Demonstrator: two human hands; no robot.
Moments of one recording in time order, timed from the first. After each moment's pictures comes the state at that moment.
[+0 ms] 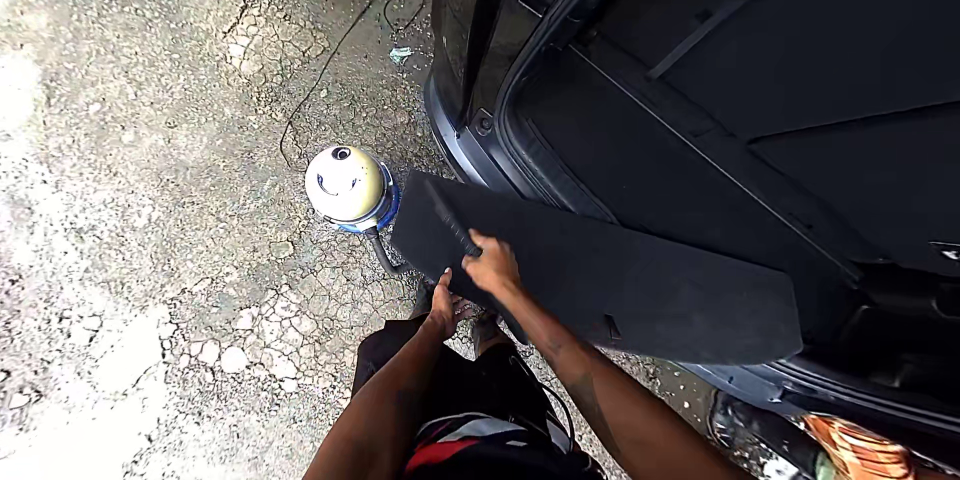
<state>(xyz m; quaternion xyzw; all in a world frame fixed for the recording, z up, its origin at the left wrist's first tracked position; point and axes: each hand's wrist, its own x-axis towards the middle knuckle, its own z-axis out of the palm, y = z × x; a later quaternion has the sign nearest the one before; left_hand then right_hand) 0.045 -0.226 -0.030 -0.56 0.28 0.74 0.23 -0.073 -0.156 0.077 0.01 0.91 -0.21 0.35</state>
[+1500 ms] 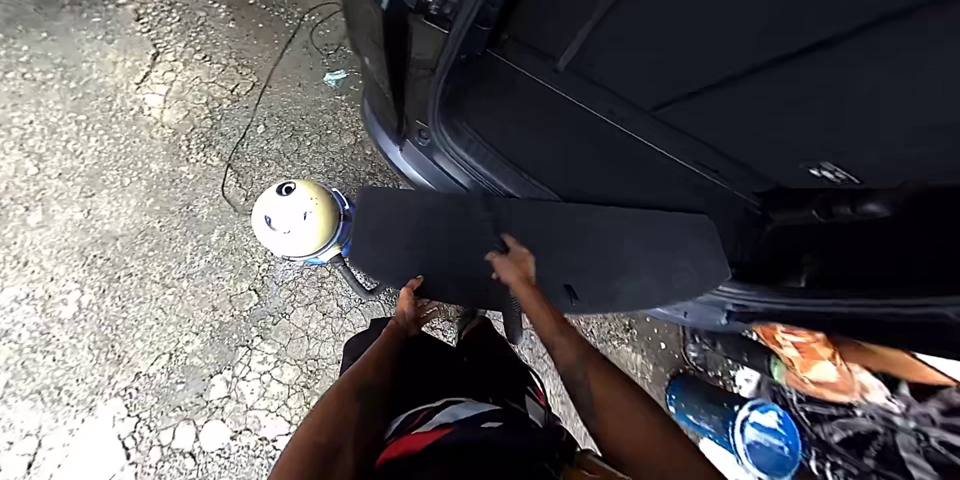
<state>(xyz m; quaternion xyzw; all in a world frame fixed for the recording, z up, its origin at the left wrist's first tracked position) 0.021 -0.247 -0.030 -0.54 0.33 0.71 0.31 -0.075 -0.040 0.046 0.27 0.87 -0.31 0.27</state>
